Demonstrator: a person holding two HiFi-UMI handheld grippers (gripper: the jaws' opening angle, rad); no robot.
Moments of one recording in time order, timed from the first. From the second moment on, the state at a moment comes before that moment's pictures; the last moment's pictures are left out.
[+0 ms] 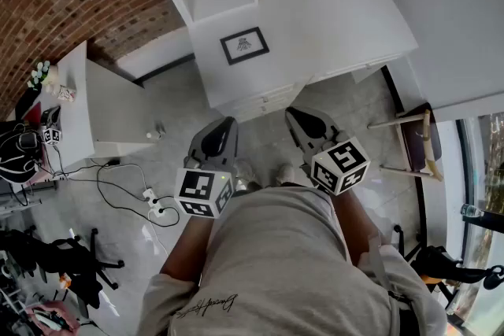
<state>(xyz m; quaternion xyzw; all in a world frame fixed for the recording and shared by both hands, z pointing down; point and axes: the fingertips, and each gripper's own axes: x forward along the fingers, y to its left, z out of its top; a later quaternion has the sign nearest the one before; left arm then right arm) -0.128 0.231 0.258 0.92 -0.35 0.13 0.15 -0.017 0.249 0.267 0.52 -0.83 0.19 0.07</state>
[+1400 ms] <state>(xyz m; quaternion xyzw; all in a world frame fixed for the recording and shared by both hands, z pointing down) -0.167 0.206 0.261 0.93 -0.32 0.12 0.16 -0.068 0.225 0.273 0.53 -0.82 0.20 0.07</state>
